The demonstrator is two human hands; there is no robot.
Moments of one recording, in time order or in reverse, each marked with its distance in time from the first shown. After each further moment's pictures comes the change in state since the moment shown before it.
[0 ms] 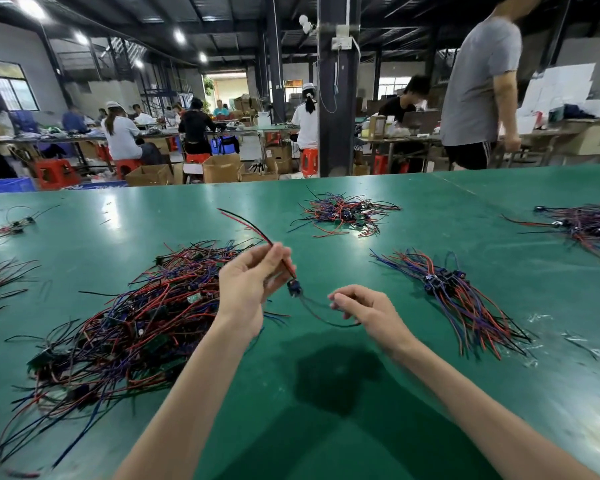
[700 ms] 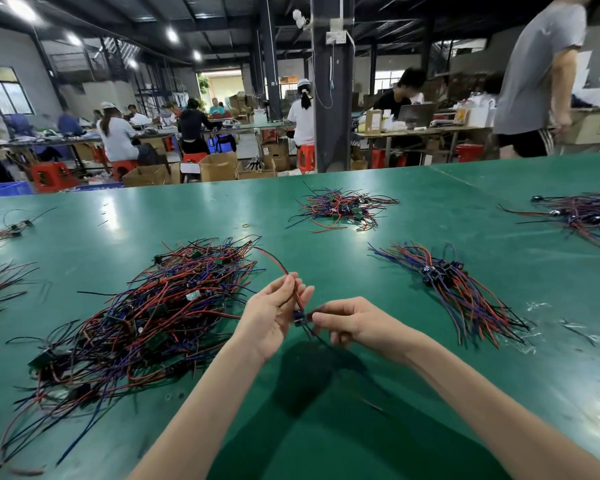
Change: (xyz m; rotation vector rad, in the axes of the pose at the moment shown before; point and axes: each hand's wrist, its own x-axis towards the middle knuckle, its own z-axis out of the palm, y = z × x) left_hand -0.001 -0.046 -0.010 -0.267 -0.031 -0.376; right_hand -0.014 -0.019 0.010 0.049 -0.413 0.177
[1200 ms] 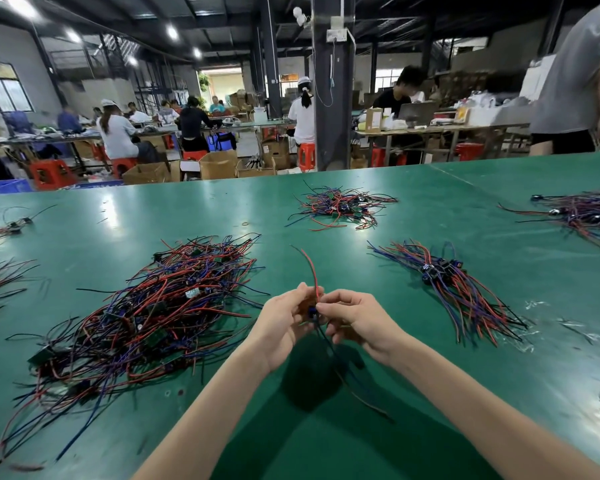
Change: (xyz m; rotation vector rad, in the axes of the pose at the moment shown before) left_hand -0.004 -0.018 -0.002 0.415 -0.108 -0.082; right_hand 0.005 0.005 0.009 0.350 0.267 0.009
